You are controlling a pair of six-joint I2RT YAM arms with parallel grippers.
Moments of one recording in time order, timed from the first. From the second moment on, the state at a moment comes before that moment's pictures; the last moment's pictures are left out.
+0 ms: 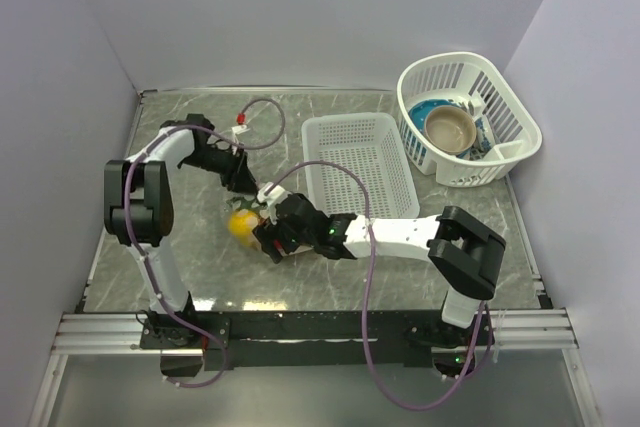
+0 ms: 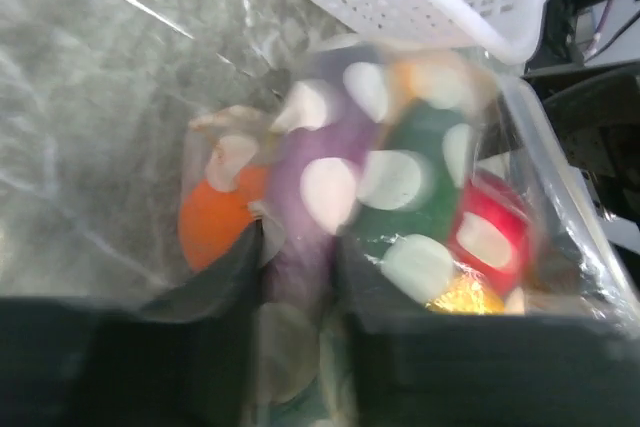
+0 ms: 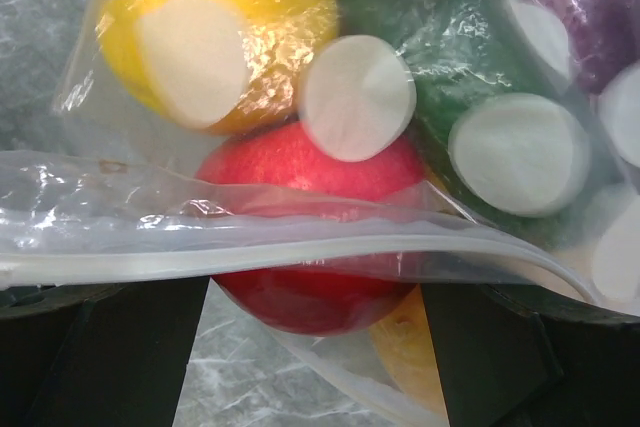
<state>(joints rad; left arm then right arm) -0.03 1.94 1.42 -1.00 1.08 0.85 1.11 1.72 1.05 0.02 0.09 0.19</state>
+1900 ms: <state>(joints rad) 0.25 1.91 1.43 -1.23 1.00 0.94 1.07 1.38 1.00 -0.29 0.54 0.33</state>
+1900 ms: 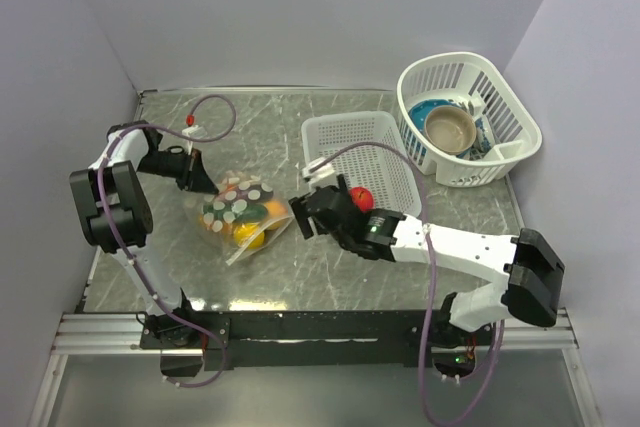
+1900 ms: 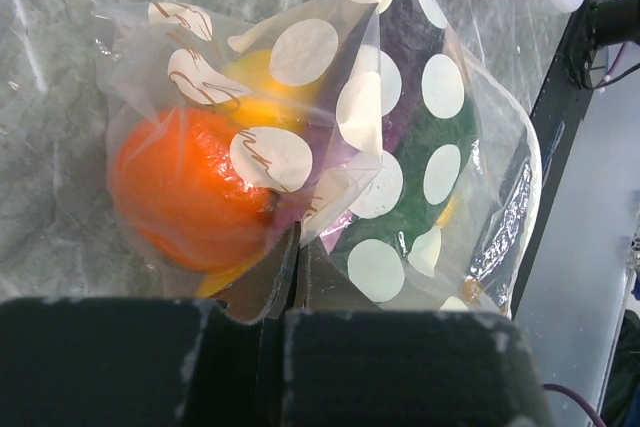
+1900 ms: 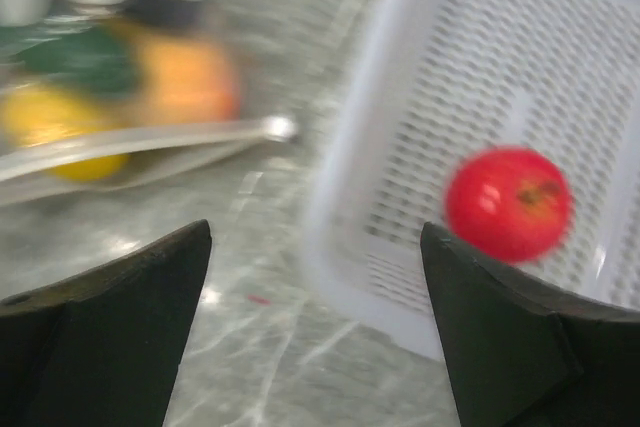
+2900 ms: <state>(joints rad) 0.24 1.89 1.43 -1.13 0.92 0.82 1.14 1.92 1.36 -0.02 0.08 0.17</state>
